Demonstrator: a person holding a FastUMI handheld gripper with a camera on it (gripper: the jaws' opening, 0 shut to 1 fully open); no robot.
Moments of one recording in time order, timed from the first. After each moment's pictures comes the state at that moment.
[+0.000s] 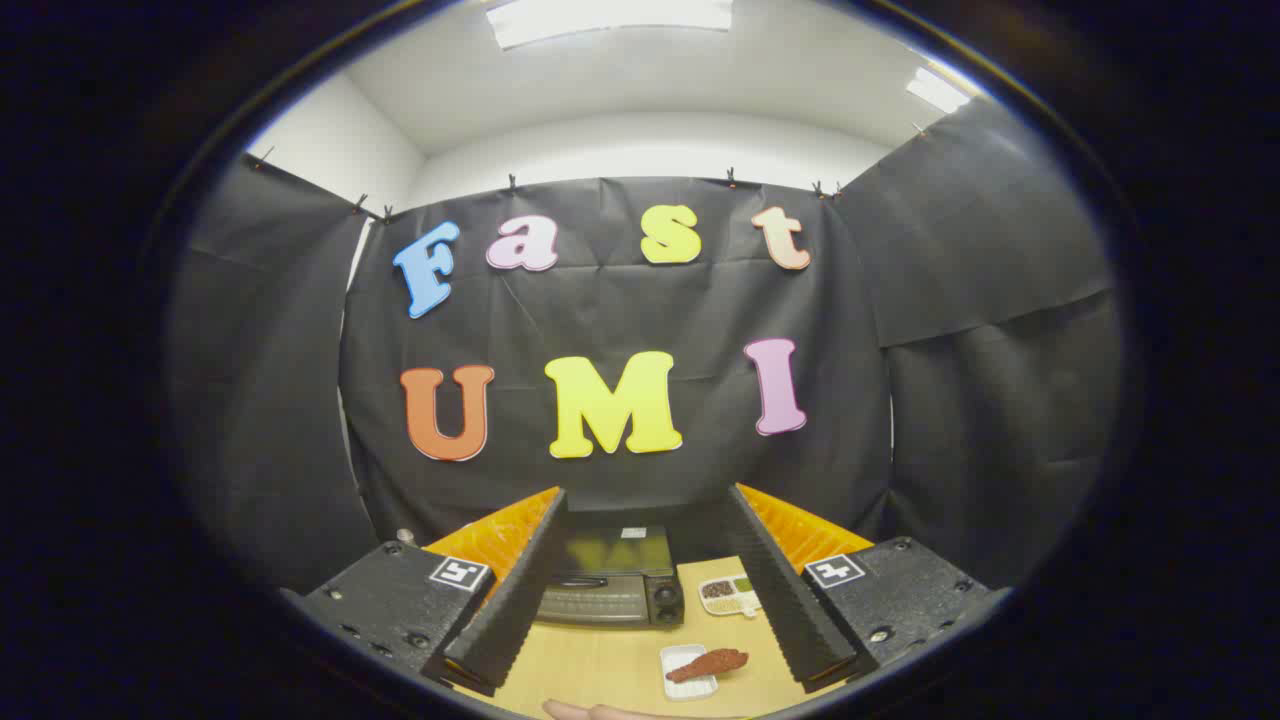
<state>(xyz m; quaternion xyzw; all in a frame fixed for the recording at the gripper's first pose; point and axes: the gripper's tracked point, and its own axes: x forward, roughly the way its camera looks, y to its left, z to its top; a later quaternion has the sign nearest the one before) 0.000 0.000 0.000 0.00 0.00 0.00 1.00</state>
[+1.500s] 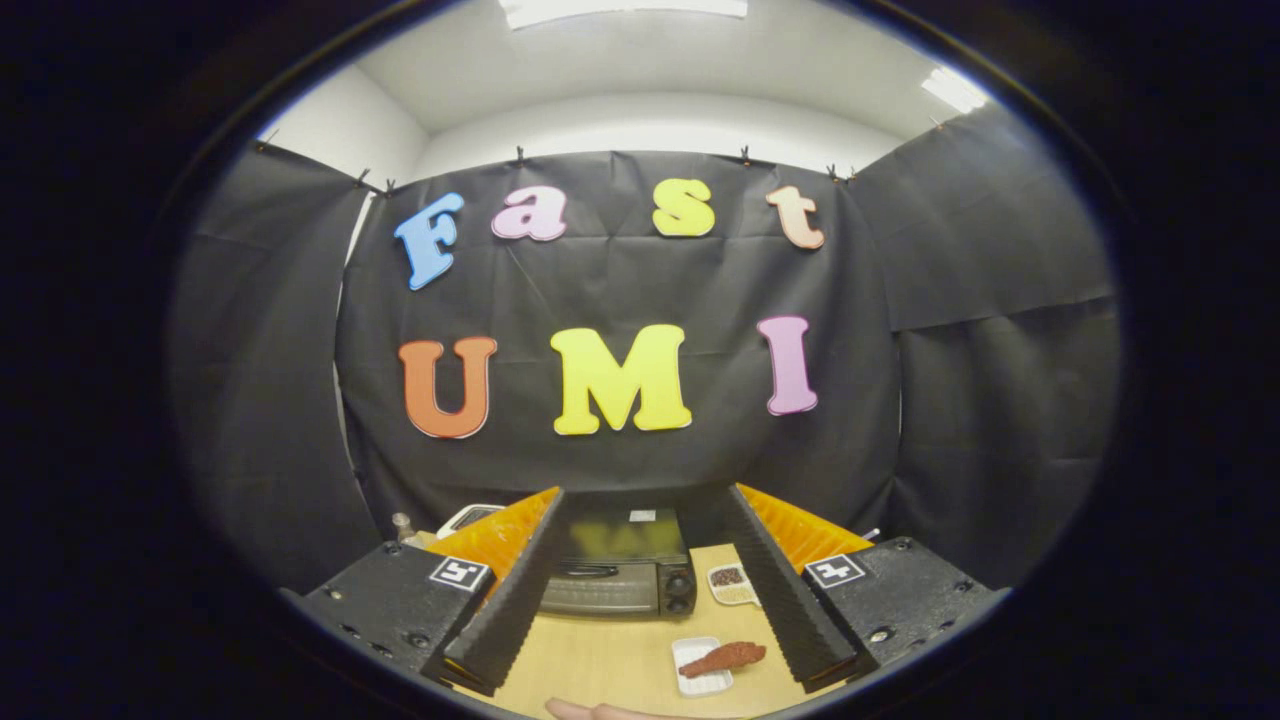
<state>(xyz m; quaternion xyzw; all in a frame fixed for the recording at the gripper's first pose) 0.051 0.031 -0.035 -0.01 0.04 -0.01 1.00</state>
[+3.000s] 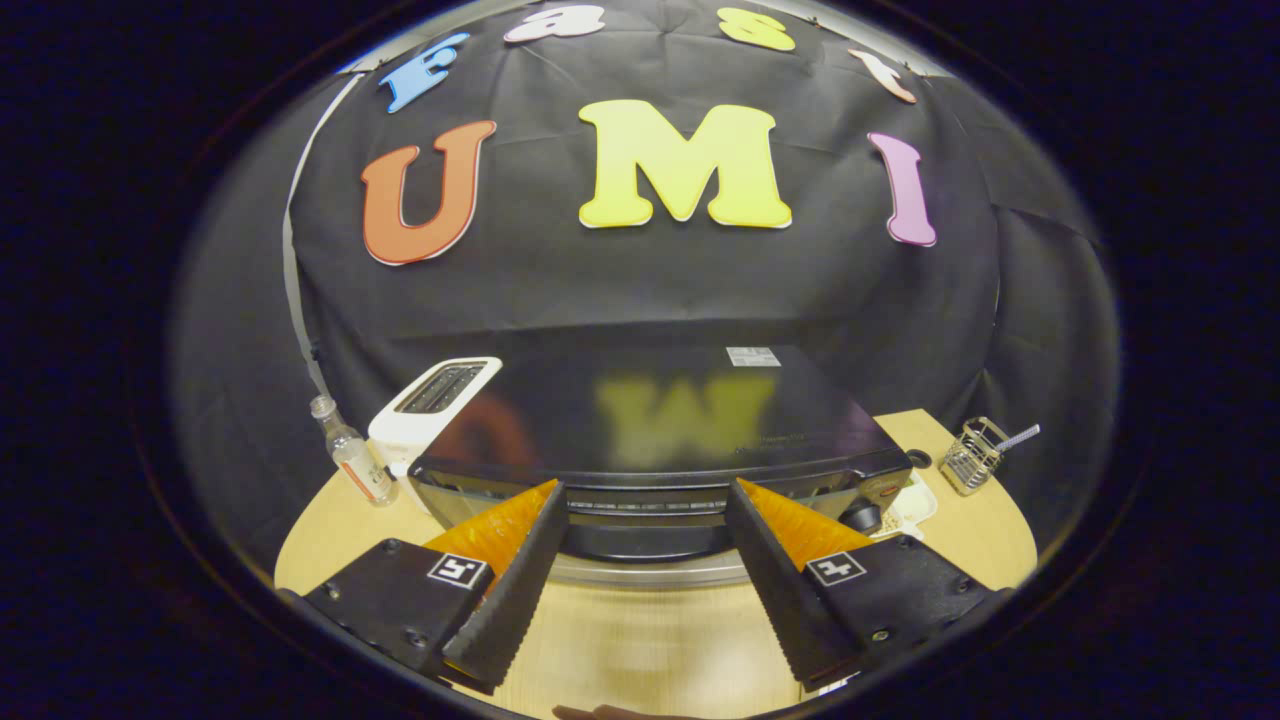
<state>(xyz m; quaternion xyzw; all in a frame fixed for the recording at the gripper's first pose) 0.239 0.120 -0.290 -0.03 0.27 0.01 0.96</state>
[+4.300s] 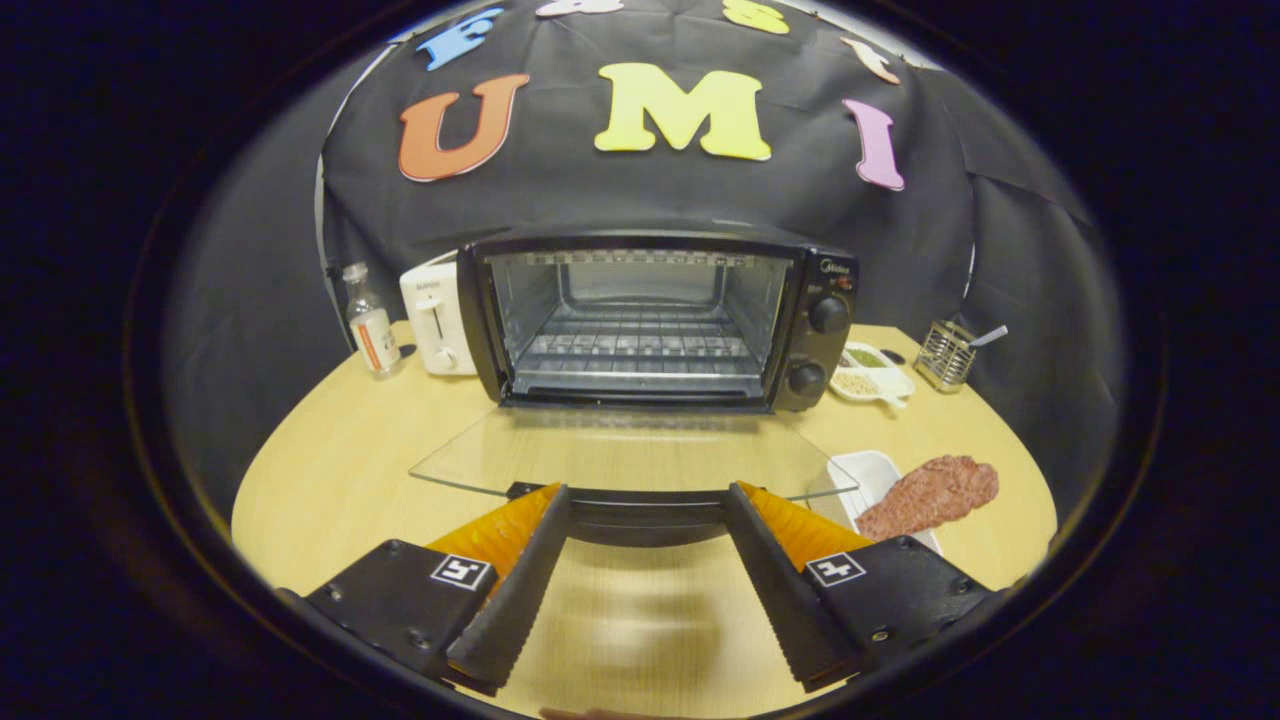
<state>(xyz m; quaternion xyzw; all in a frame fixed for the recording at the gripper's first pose) 0.090 0.107 -0.408 -0.05 0.34 -0.01 0.94</state>
